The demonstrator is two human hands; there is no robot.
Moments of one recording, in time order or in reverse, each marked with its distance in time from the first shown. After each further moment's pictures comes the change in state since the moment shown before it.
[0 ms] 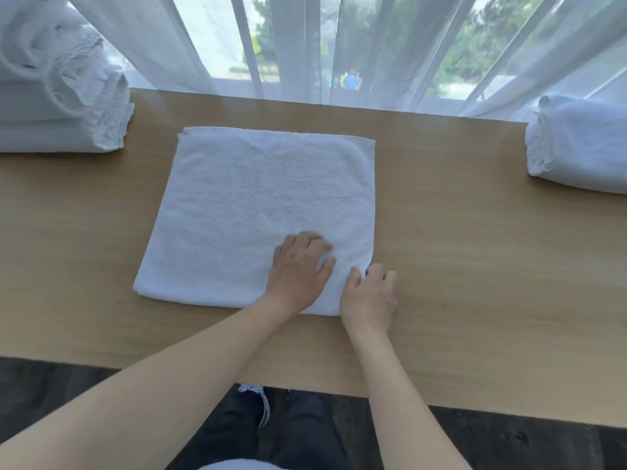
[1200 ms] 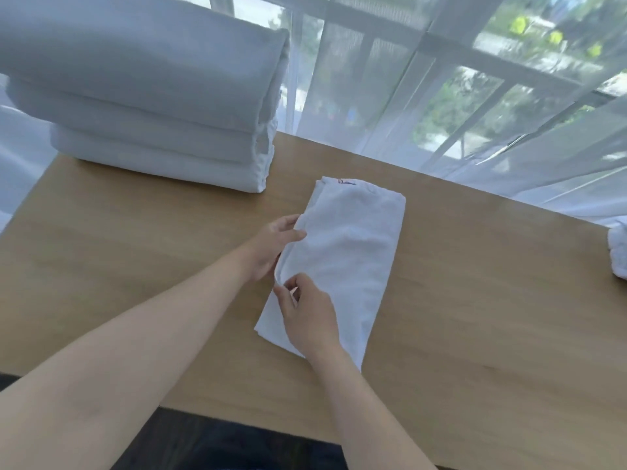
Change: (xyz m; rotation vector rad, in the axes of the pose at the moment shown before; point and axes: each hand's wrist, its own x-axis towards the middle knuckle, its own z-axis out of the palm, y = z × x) left_hand 0.046 -0.266 -0.212 -1.400 -0.262 -0.479; right_hand -0.135 -0.251 0.167 0.096 -0.419 -0.470
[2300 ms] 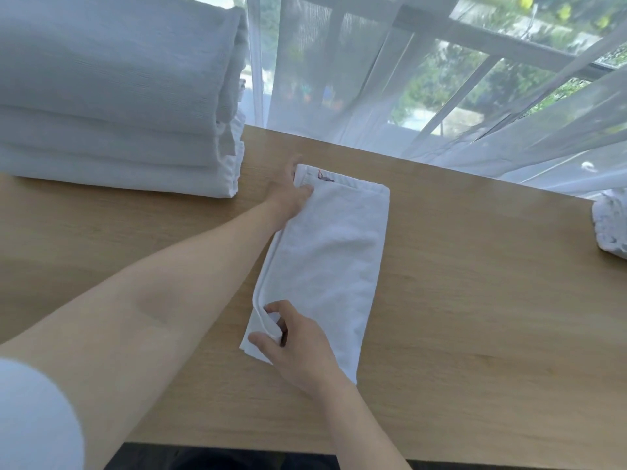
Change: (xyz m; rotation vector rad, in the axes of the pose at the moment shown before) left_hand 0.112 0.042 0.037 0.567 0.240 0.248; right_hand -0.012 0.026 0.000 0.034 -0.207 0.031
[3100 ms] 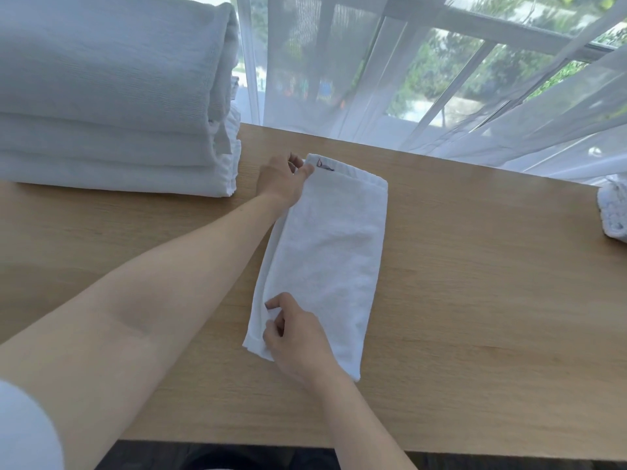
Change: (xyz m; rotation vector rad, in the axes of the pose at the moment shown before) left_hand 0.011 0.006 -0.004 0.208 0.192 0.088; right_hand 0.002 -0.012 0.002 0.048 0.019 0.041
